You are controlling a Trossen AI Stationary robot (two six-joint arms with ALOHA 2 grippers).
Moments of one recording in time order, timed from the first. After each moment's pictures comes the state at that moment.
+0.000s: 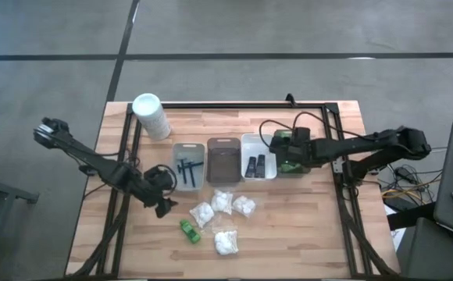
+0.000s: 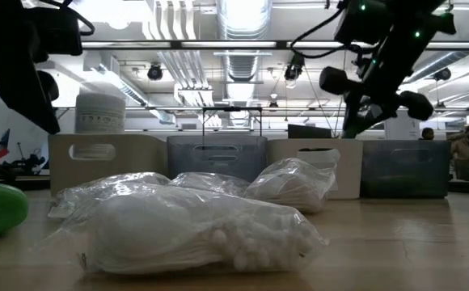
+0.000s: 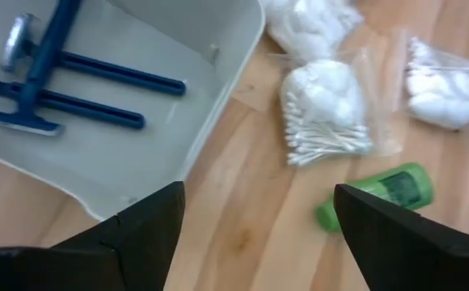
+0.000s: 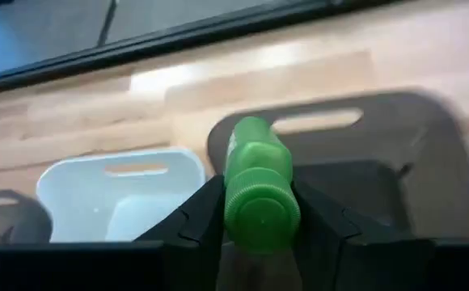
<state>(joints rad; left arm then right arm) -0.51 0.96 0.61 -0.61 -0.28 -0.95 -0.04 1.28 0.77 -0.68 0.78 1.52</state>
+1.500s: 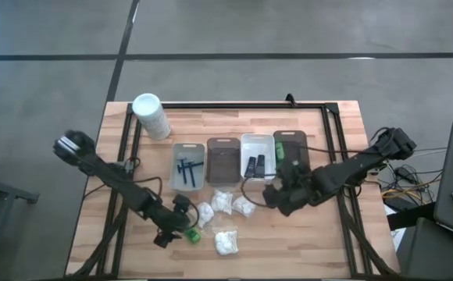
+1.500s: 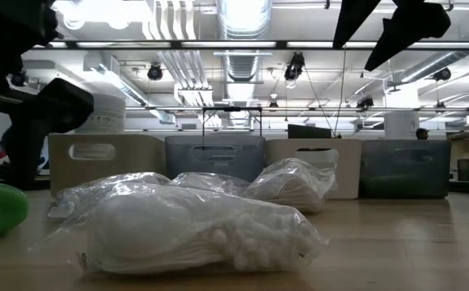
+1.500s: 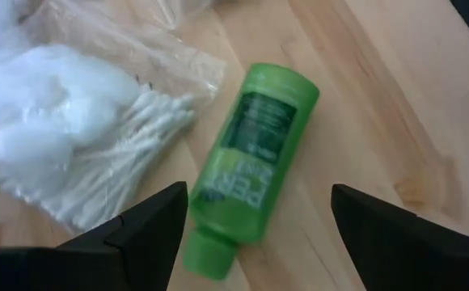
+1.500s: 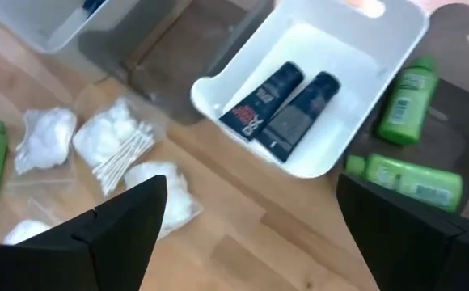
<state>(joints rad) -0.63 1.44 0.65 -0.14 -0.06 -0.21 0.46 1.48 1.27 -1.07 0.59 1.38</state>
